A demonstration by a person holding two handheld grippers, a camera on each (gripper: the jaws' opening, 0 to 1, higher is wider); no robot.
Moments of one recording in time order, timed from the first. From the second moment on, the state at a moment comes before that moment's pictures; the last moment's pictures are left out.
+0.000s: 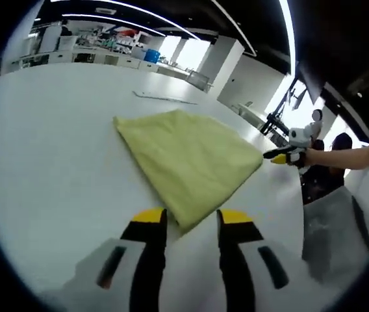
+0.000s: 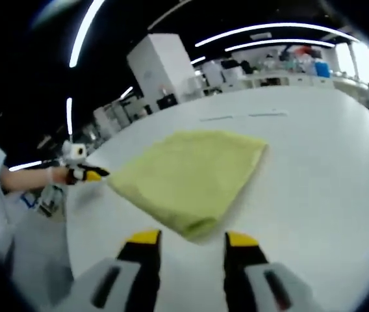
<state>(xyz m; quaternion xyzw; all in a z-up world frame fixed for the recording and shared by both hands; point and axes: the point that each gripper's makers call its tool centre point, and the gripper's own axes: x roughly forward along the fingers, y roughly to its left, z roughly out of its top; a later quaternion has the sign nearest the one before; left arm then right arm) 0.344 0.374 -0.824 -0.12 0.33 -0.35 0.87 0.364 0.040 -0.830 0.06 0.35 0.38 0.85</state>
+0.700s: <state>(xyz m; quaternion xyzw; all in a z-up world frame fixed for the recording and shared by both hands) 0.339 0.371 -0.832 -0.14 0.34 -0.33 0.87 0.363 0.049 -0.842 0.10 0.36 0.36 0.85</state>
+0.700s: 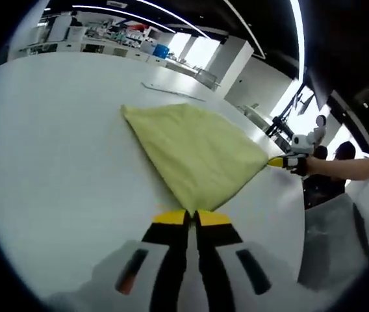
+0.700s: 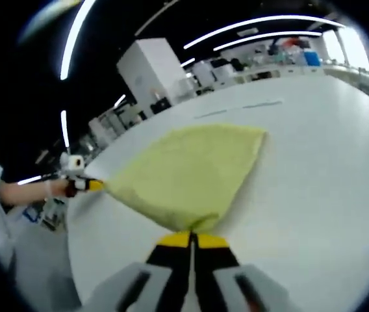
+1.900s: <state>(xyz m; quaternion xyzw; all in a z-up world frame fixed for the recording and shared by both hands) 0.301 0.366 -0.831 -0.16 0.35 -0.33 0.86 0.329 0.013 -0.833 0.07 0.37 0.37 0.85</state>
